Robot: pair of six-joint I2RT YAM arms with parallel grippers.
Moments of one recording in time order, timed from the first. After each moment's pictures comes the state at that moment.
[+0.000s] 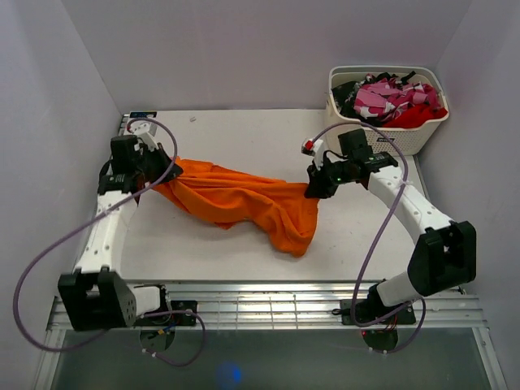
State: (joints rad) left arm 0.07 1.33 1.10 -0.45 0.40 -0.29; right arm 0.33 1.49 1.18 -0.71 -0.68 -0.50
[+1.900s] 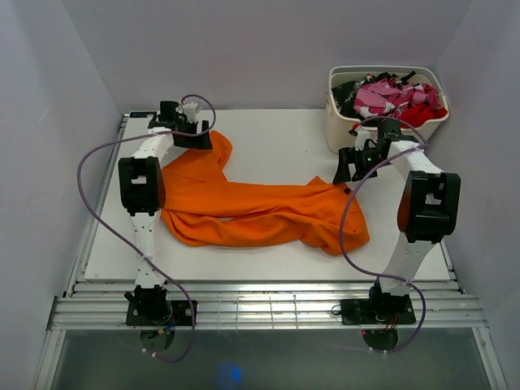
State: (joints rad) left arm 0.00 2.41 2.05 -0.47 0.42 0.14; right arm -0.05 1.91 1.44 -0.74 -0.60 -0.31
